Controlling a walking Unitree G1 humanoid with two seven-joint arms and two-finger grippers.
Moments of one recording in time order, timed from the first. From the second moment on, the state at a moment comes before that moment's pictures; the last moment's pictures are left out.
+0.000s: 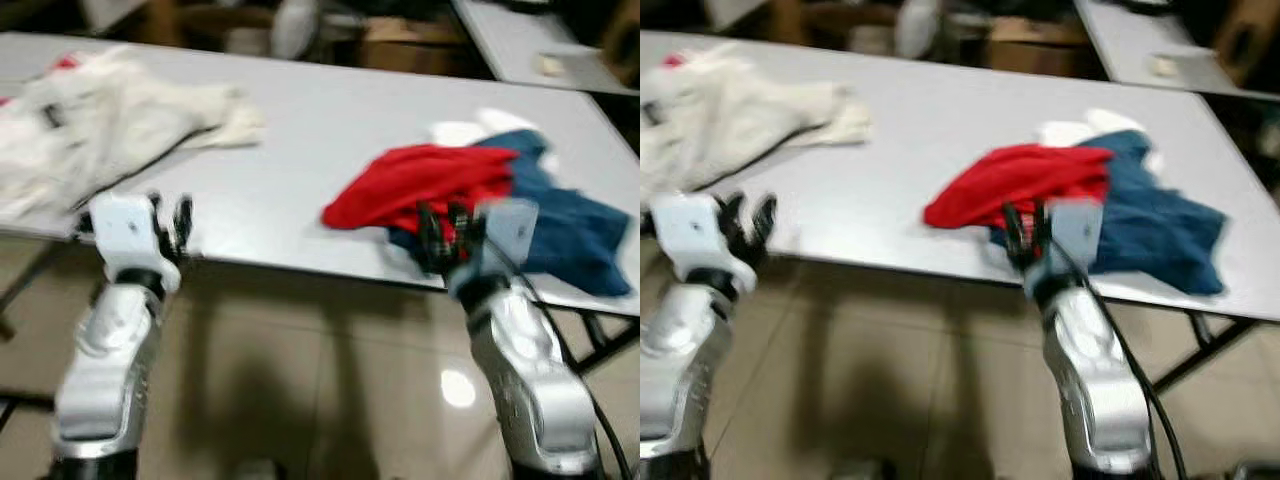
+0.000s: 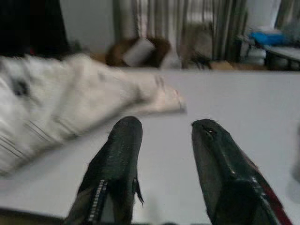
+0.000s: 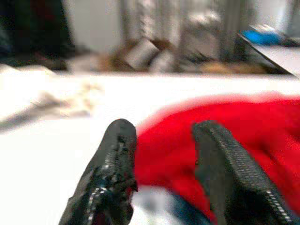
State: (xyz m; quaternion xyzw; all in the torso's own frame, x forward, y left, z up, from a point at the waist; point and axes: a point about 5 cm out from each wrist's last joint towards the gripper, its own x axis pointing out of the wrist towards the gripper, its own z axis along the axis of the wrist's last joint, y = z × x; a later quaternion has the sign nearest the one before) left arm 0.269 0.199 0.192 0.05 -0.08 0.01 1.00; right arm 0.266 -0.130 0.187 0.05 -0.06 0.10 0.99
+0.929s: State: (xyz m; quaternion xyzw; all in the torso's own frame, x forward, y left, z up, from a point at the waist) left arm 0.265 0.196 0.190 0.02 -0.08 0.03 1.00; right arm 0.269 -0.142 0.163 -0.01 -0.03 0.07 1.00
